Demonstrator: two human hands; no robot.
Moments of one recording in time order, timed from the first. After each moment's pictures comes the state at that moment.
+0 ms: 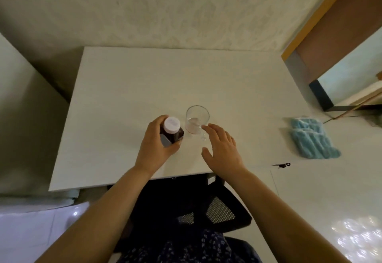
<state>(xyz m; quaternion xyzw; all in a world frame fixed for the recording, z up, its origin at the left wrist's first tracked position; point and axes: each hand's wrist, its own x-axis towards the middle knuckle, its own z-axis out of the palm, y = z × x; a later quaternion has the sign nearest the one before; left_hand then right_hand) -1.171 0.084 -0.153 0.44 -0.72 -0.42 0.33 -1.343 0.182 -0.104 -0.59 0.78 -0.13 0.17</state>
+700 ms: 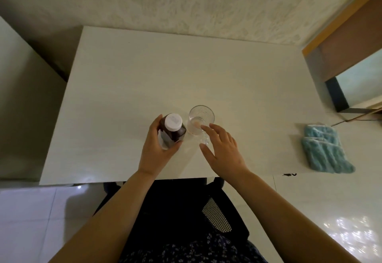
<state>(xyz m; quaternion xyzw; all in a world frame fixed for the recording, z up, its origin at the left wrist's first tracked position) -1.192 0.079 -0.186 0.50 -0.63 -0.48 0.35 -1.371 0.152 -0.130 -0.62 0.75 -0.12 0.20</state>
